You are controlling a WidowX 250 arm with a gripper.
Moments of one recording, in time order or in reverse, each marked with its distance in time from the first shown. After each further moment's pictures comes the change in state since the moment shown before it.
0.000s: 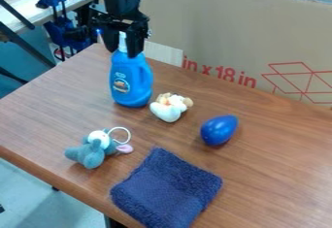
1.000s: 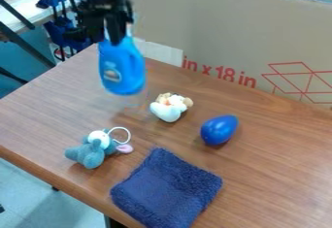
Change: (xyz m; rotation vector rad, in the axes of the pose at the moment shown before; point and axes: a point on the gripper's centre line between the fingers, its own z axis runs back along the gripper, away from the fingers) arm -0.026 0.007 0.041 0.012 -0.138 0.101
